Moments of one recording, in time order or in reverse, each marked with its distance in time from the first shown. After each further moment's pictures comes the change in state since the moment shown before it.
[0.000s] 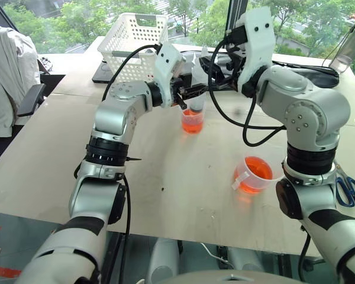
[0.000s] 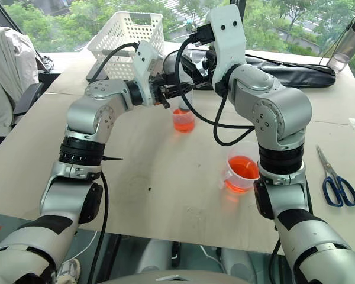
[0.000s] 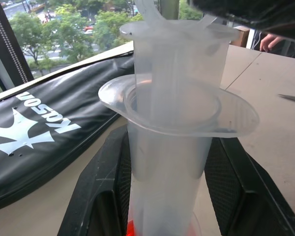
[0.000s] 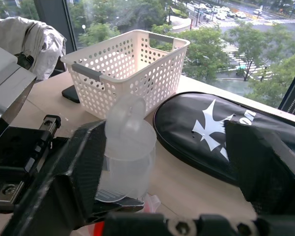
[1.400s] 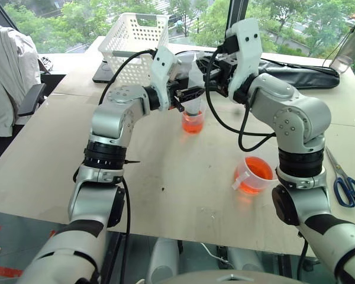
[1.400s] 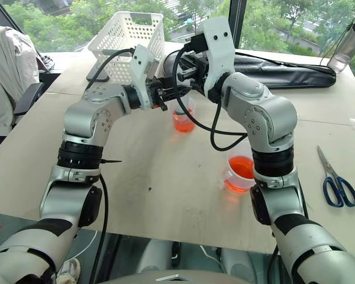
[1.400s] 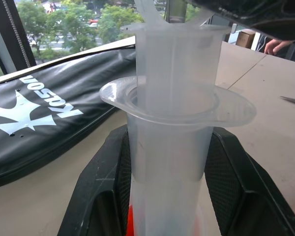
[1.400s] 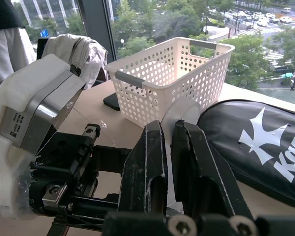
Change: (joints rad) left arm 0.035 0.002 0.029 -0.035 -0.020 0.067 0.019; right arm 0.065 0.036 0.025 0.082 0.022 -0.173 0.118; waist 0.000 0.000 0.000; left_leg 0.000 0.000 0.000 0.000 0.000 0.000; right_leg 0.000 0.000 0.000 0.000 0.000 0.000
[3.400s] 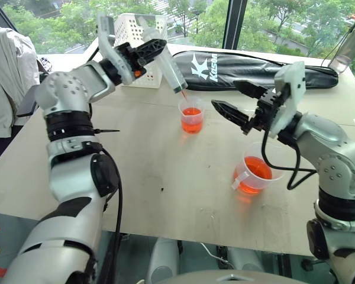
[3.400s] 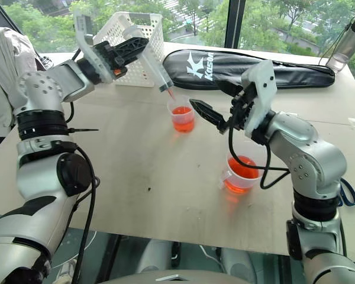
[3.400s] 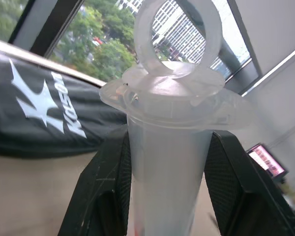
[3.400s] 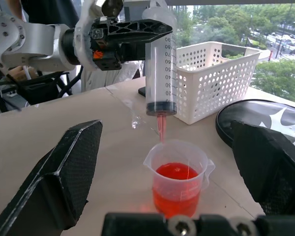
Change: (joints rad) left arm -0.262 0.101 0.511 0.425 -0.358 0.487 0.198; right arm 0.417 -0.282 -0.139 -0.381 0.247 -0.081 0.305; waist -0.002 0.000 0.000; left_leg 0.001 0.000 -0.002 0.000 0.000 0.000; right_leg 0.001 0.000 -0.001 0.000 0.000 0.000
